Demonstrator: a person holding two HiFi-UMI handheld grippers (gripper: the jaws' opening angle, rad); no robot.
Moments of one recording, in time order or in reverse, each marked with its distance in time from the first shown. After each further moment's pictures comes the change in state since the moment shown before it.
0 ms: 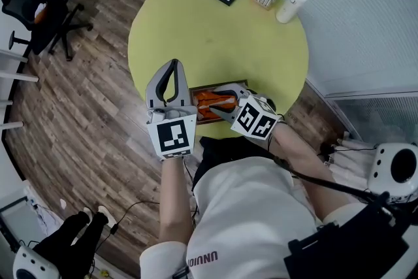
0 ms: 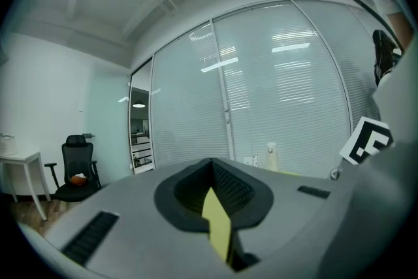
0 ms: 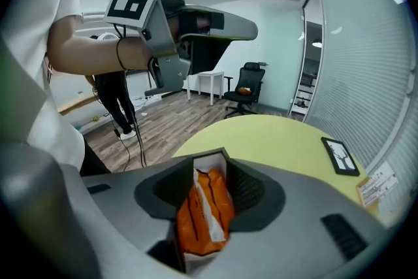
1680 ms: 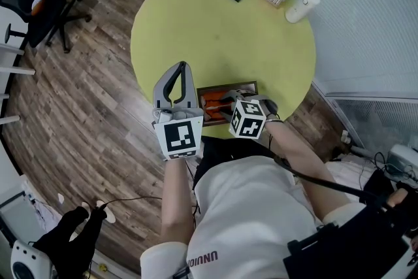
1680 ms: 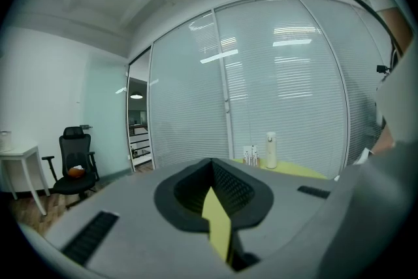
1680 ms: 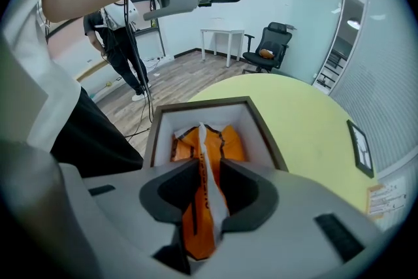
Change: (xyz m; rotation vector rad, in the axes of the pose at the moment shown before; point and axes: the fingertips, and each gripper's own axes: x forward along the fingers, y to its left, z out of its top) left arm 0.010 0.006 -0.034 -0.015 0.076 -0.031; right arm 0.053 0.019 -0.080 -0.117 0.365 0.129
